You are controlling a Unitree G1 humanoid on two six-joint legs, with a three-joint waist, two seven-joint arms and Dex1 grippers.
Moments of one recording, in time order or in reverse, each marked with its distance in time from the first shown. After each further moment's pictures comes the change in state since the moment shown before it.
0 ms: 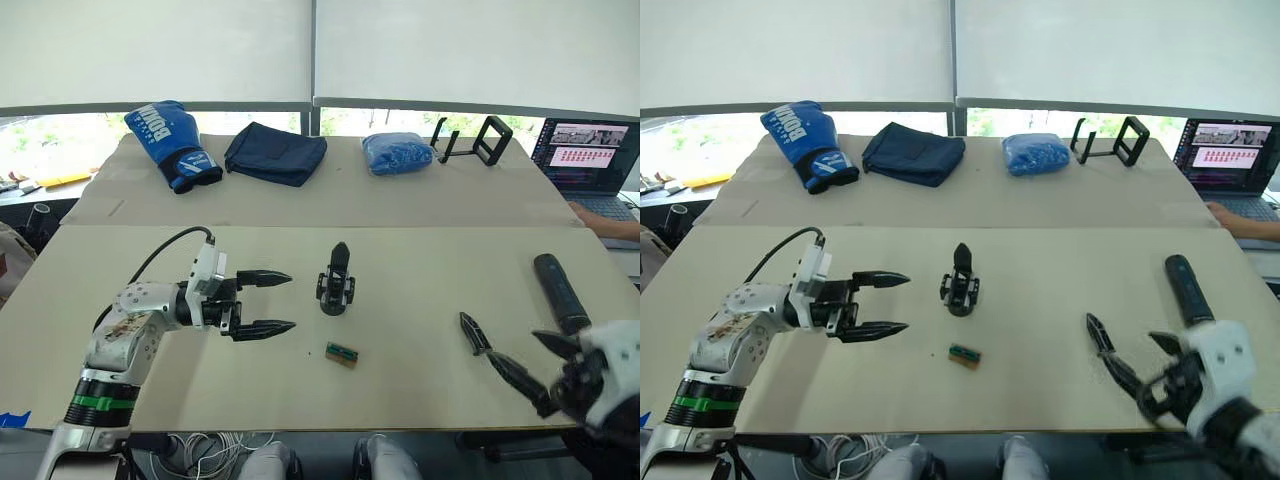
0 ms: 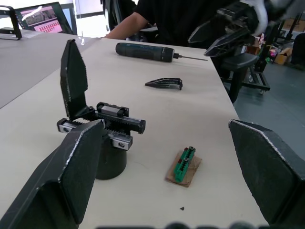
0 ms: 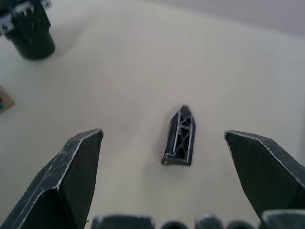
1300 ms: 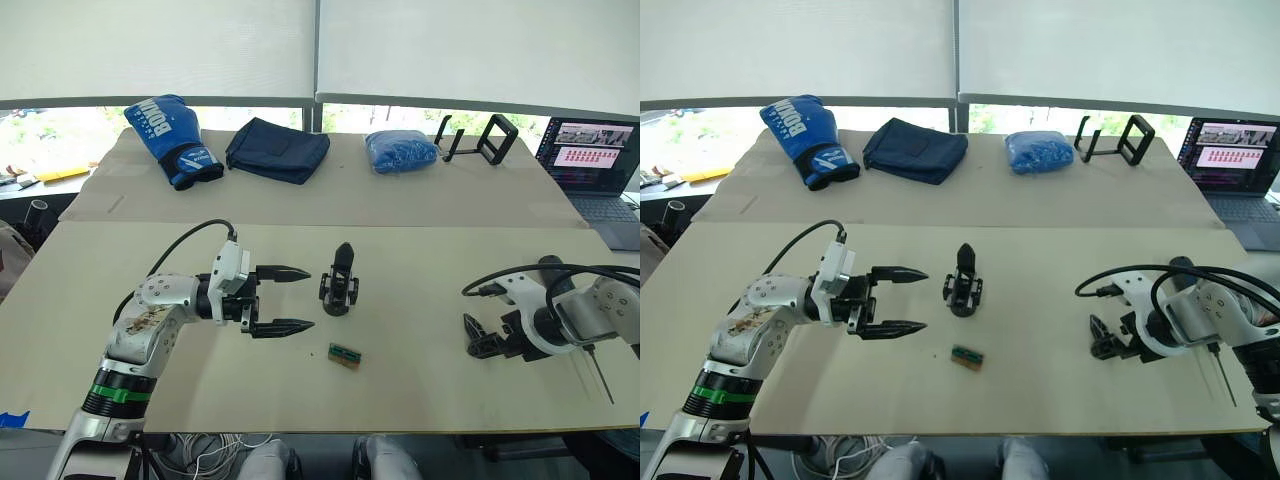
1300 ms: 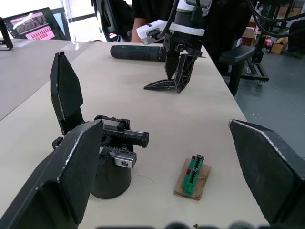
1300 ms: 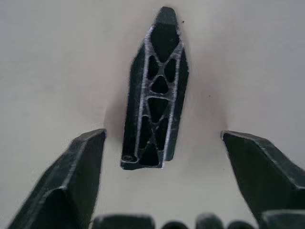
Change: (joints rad) left arm -0.055 -0.024 -0.071 -0.004 0.045 -0.039 0.035; right arm -1.200 -0.093 0.893 0.718 -0.010 0.788 -0.129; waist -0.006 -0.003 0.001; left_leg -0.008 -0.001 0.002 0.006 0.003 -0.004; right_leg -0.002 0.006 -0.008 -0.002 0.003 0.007
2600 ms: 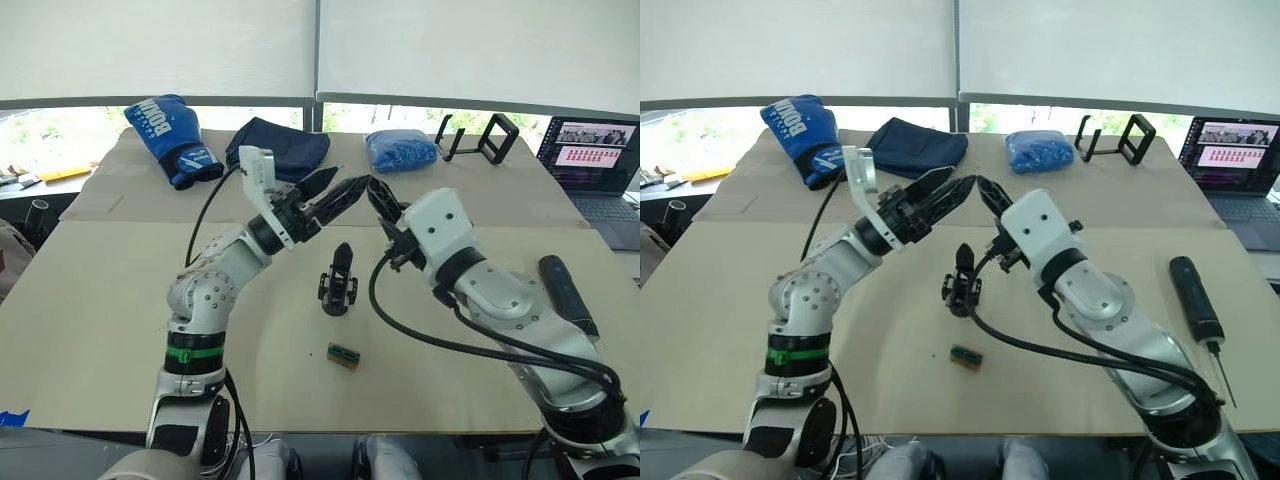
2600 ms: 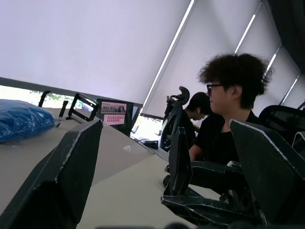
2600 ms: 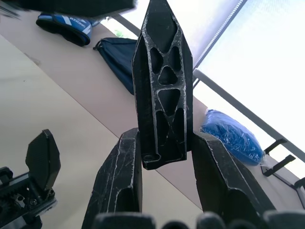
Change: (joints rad) left arm -0.300 -0.446 0.142 -0.021 -0.302 0.390 0.782; right arm 0.066 0.472 0.054 -0.654 -0.756 -0.751 -0.156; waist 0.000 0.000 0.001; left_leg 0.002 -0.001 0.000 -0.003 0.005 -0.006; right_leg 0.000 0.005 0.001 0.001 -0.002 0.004
